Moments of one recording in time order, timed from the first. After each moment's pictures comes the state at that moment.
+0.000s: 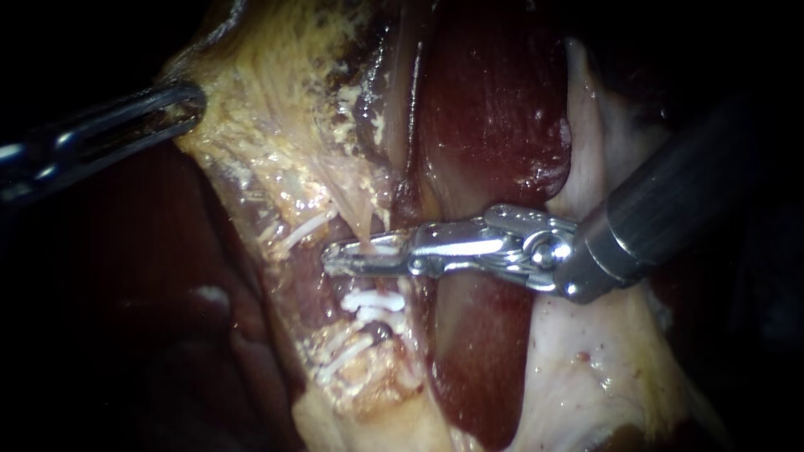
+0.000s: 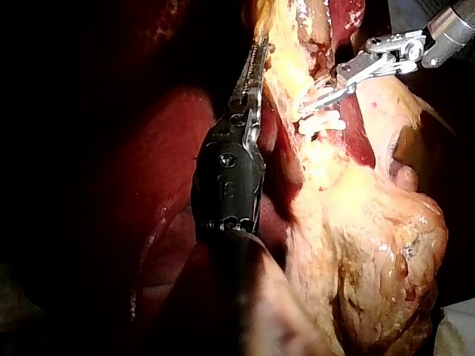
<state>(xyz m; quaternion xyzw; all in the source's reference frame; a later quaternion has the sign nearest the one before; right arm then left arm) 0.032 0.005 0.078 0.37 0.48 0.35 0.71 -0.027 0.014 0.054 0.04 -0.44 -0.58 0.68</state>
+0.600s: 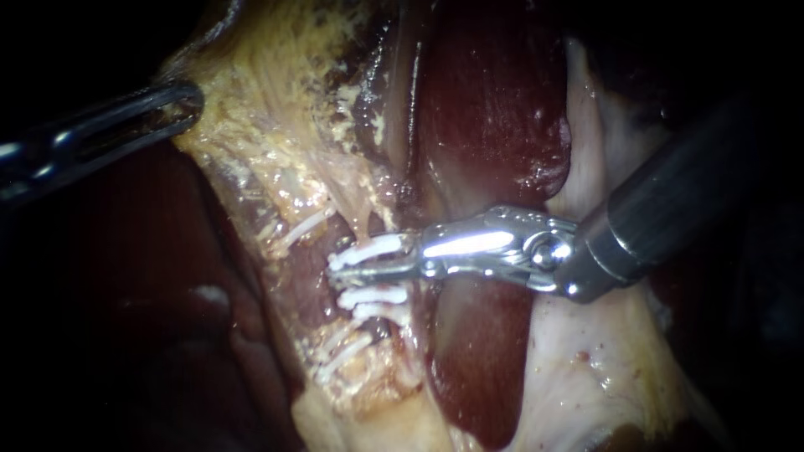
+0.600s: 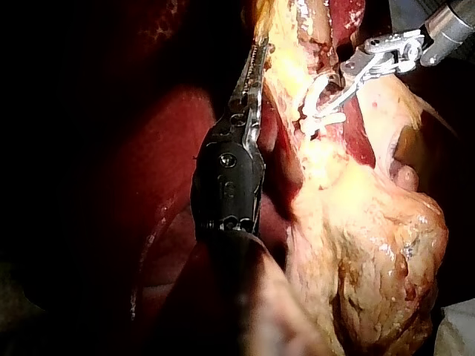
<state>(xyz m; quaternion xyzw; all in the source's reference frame) 0.033 0.006 0.080 0.31 0.51 0.33 0.74 -0.027 0.014 0.054 0.04 -0.44 -0.58 0.68</state>
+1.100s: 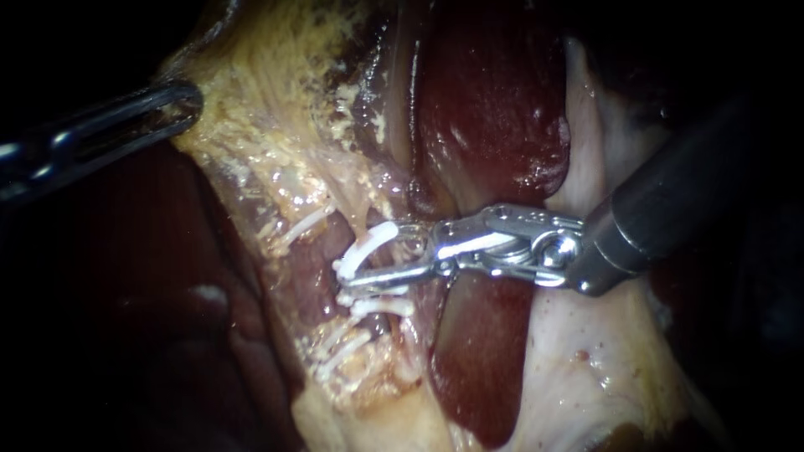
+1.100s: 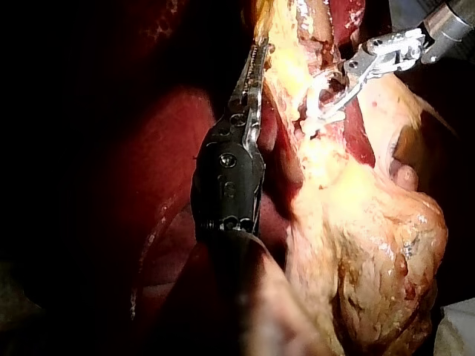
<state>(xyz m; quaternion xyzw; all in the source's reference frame) 0.033 0.005 0.078 0.32 0.52 0.28 0.74 -0.027 0.014 0.054 0.04 -0.44 -0.58 0.68</state>
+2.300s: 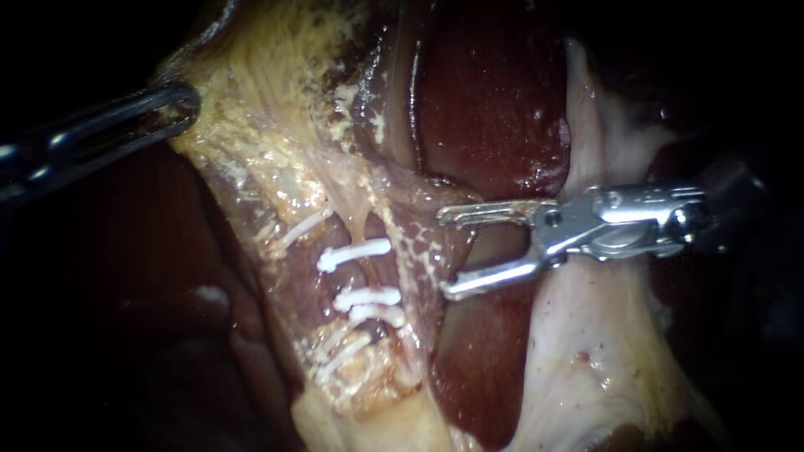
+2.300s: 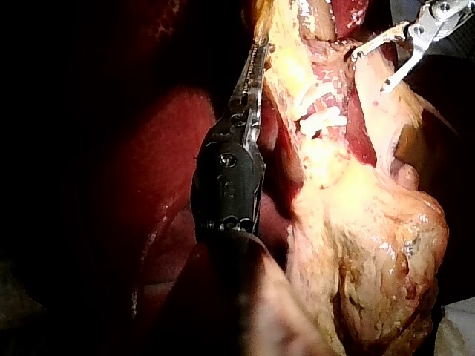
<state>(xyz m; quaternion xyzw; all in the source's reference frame) 0.022 0.008 0.070 0.24 0.58 0.12 0.77 -0.027 0.014 0.054 0.04 -0.44 -0.58 0.68</state>
